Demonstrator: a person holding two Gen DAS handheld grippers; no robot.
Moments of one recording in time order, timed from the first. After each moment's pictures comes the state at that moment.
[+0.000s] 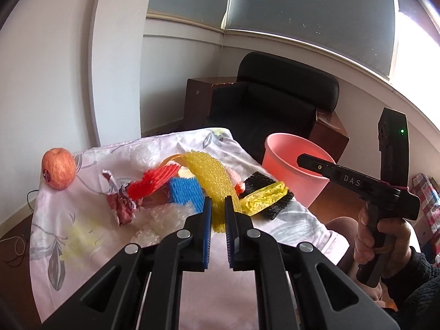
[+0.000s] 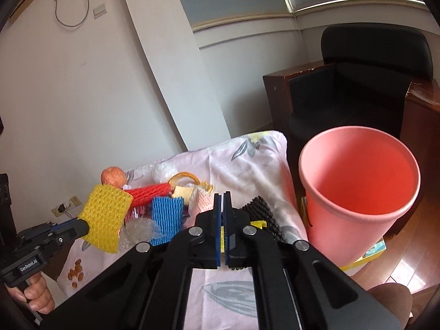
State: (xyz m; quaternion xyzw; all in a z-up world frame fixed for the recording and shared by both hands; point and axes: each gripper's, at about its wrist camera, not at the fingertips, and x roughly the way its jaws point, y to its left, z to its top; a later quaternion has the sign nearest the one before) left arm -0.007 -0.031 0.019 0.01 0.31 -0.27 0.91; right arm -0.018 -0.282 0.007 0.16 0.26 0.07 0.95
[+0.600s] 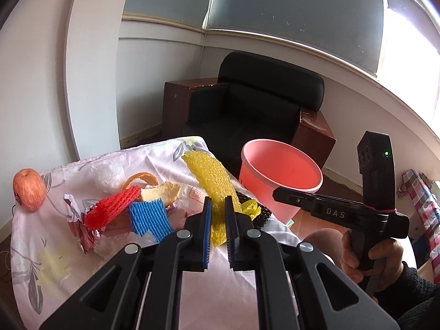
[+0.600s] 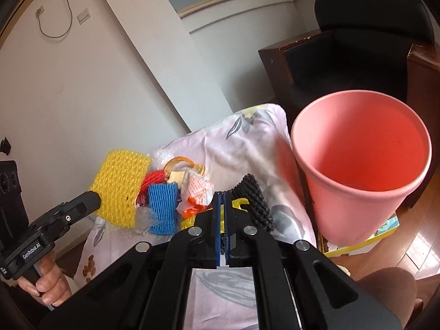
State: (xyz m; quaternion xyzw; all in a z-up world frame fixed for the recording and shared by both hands) left arm 0.018 -0.079 0.022 0.01 0.31 -0.31 0.90; right arm 0.001 -0.307 -0.028 0.22 0.33 0.10 0.91
